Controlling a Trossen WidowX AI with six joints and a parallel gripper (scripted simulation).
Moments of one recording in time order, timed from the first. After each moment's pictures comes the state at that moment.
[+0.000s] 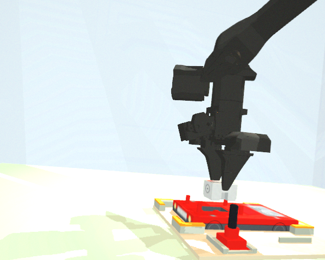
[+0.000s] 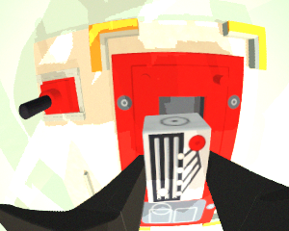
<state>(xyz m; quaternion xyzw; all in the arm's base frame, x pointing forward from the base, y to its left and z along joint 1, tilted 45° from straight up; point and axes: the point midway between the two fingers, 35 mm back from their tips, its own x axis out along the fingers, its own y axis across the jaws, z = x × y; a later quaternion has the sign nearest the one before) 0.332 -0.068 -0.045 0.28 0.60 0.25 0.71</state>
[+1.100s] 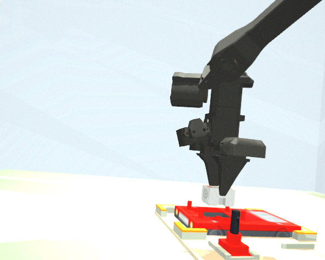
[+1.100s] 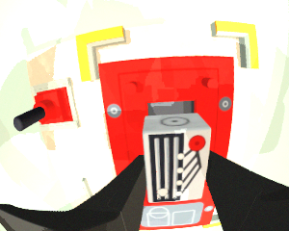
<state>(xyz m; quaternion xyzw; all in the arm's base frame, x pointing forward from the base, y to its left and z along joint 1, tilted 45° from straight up) 0.335 -0.073 -0.050 0.30 0.60 0.23 0.71</state>
